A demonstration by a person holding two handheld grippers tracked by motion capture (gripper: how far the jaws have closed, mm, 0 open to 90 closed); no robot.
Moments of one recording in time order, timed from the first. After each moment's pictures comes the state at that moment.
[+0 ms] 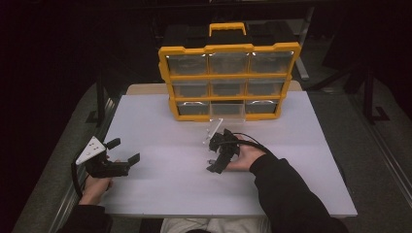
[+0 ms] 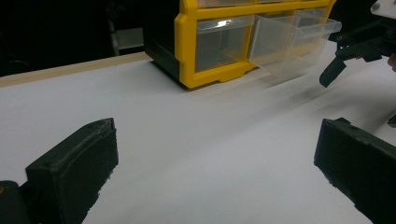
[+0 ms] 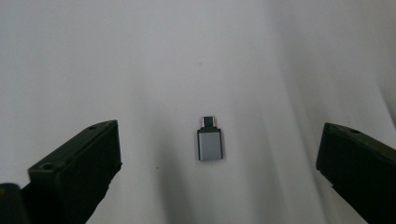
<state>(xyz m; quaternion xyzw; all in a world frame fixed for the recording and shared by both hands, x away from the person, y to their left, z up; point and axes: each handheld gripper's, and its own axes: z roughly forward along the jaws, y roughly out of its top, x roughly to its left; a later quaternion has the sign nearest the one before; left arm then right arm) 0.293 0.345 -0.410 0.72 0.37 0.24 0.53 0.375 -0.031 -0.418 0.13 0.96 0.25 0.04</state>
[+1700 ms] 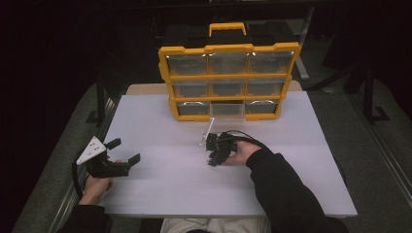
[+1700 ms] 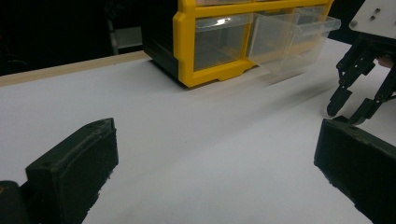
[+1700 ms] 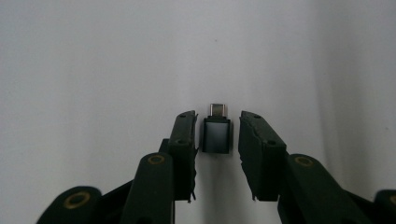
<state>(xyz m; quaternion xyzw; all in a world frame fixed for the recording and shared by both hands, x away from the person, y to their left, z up) 0.294 0.345 -0.411 0.73 0.37 0.24 0.53 0.389 -0.020 -0.424 0.08 0.98 0.19 -0.01</state>
